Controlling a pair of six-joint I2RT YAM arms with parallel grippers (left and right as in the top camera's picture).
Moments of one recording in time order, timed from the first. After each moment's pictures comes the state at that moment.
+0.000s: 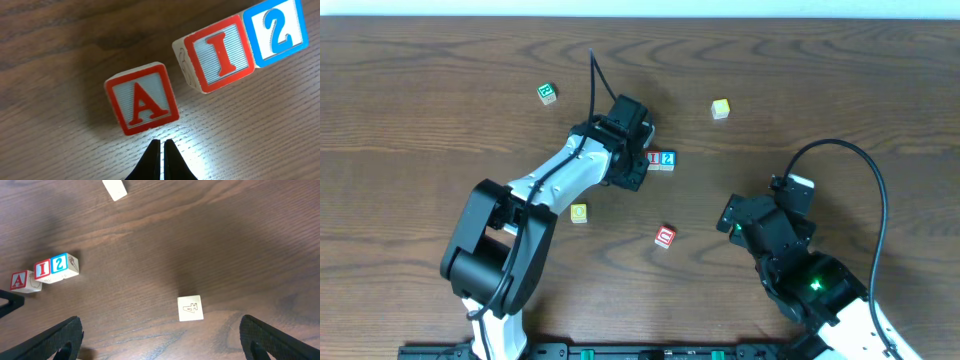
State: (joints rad) left arm -0.51 1.96 1.29 -0.62 0.12 -0.06; right arm 0.60 0.92 0.66 -0.67 0.49 0.83
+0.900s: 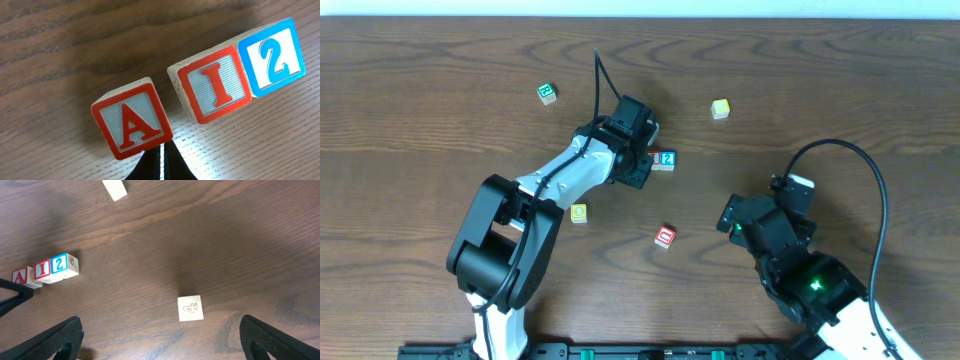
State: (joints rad) left arm -0.51 1.99 1.29 -0.55 0.12 -0.07; right arm 0.60 0.92 0.66 -0.67 0.49 0.83
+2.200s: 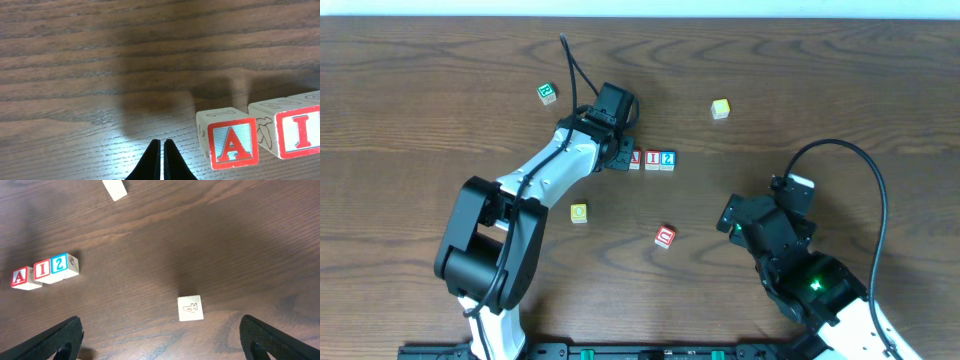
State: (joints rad) left arm -0.44 1.96 1.30 -0.54 -0.03 -0.21; right arm 0.60 0.92 0.66 -0.67 0.49 0.83
